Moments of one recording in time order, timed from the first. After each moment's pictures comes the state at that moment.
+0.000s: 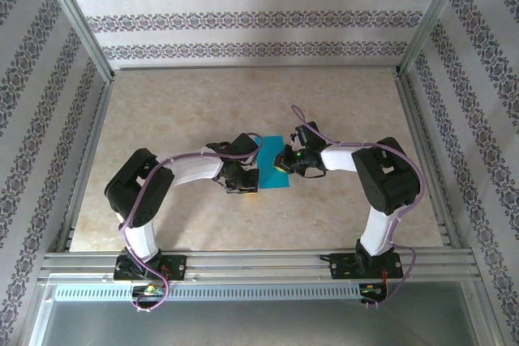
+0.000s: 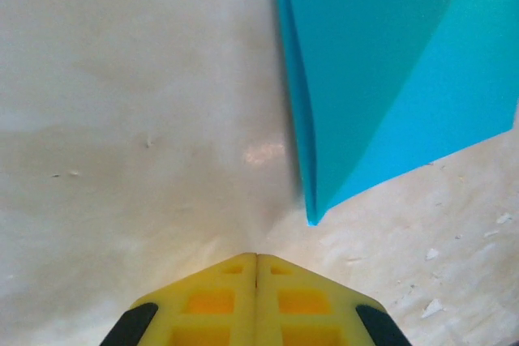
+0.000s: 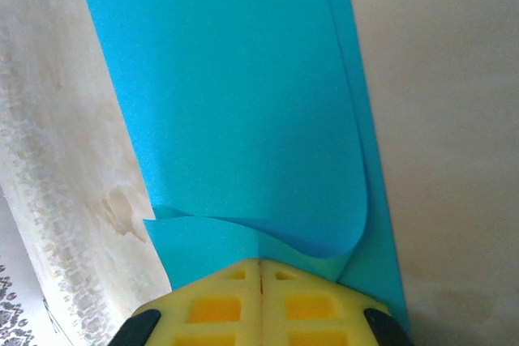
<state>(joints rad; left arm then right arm) -0.69 1.80 1.07 -0.52 0.31 -0.70 0.41 1.83 0.86 -0.03 -0.52 0.87</state>
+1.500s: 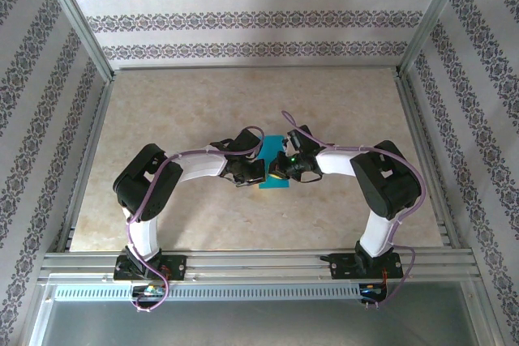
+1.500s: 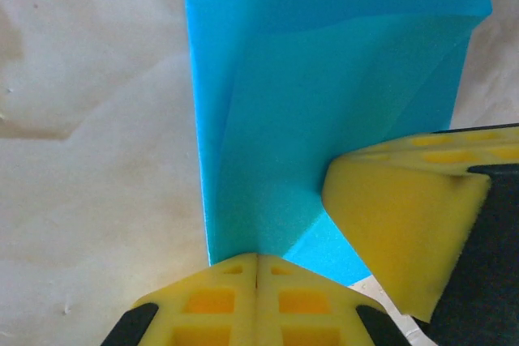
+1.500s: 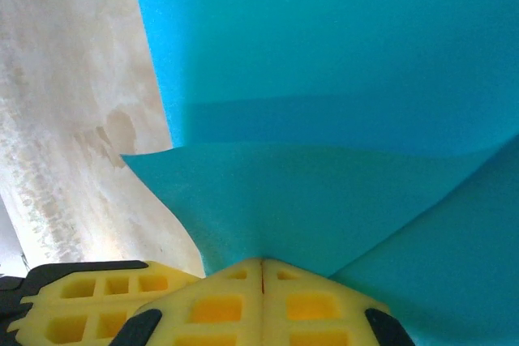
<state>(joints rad) -0.68 1.88 1.10 -0.33 0.31 -0.85 0.49 1.80 0.86 -0.09 -0.54 0.84</state>
